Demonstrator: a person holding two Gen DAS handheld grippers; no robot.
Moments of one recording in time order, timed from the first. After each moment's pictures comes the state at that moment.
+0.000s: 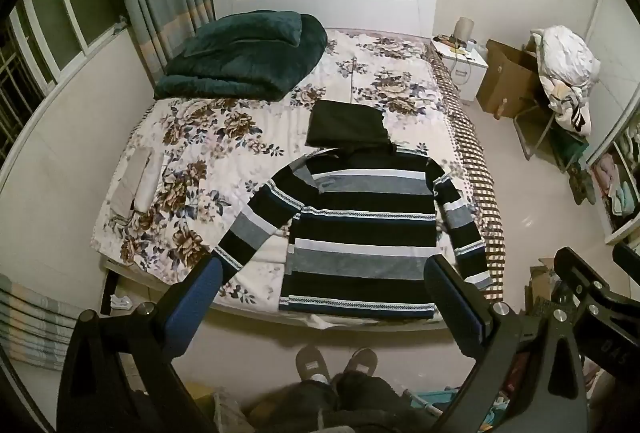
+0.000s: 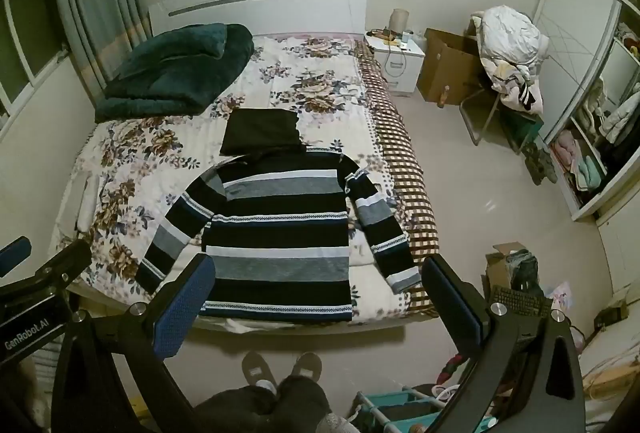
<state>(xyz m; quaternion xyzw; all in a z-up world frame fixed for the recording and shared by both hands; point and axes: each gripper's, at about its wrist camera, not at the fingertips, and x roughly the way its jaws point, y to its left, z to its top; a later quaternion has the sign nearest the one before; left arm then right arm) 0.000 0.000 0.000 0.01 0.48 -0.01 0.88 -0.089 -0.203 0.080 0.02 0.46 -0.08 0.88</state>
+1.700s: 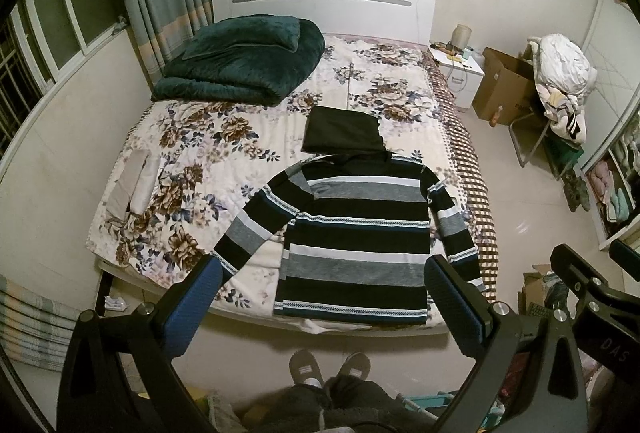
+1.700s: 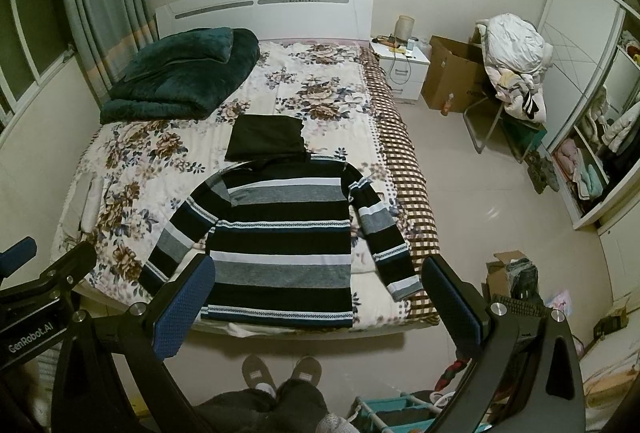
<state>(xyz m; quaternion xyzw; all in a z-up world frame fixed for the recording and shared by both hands) -0.001 -0.002 0.003 0.01 0.48 -0.01 0.88 -0.088 -0.201 0.090 0.02 0.46 -0.08 0.89</state>
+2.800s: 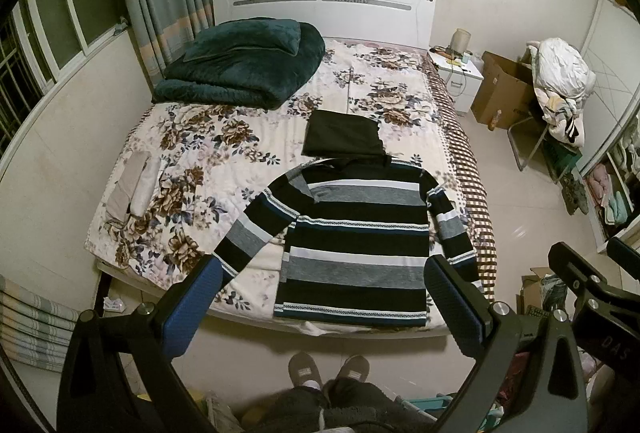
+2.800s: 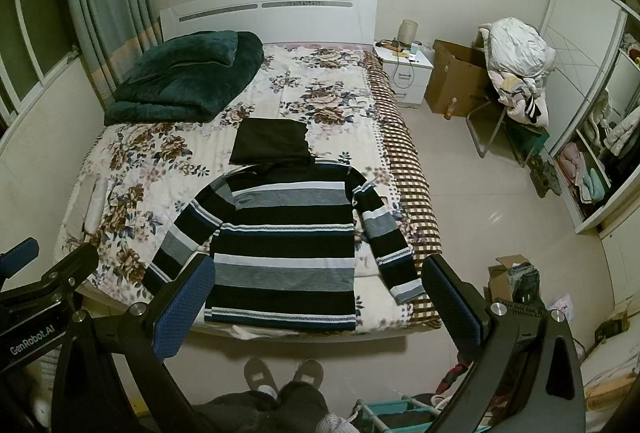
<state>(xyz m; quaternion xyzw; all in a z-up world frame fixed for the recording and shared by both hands) -0.001 -0.001 0.003 0.00 0.47 -0.02 0.88 -0.088 -0.197 0.096 0.02 0.45 -0.08 0.89</state>
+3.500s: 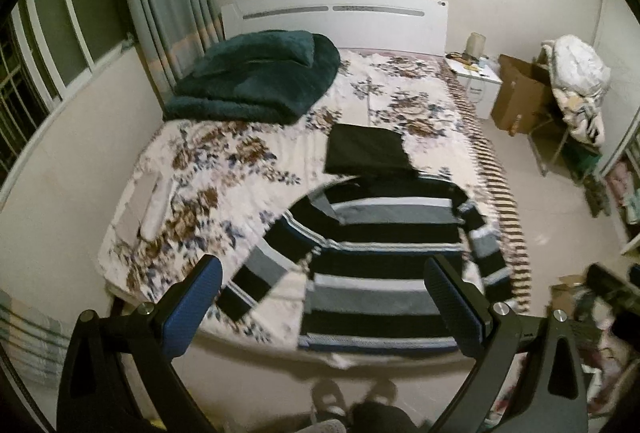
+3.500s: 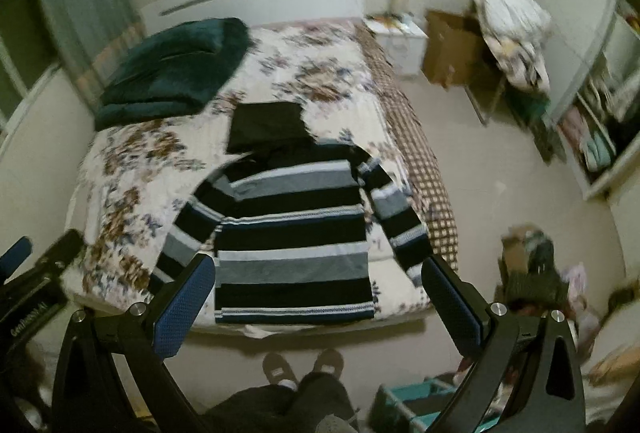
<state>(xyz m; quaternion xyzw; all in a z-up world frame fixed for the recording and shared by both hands) 0.074 -0.018 -0.040 0.05 0.44 0.02 0.90 -0.049 -0.210 0.047 0.08 0.48 -0.11 0.87</state>
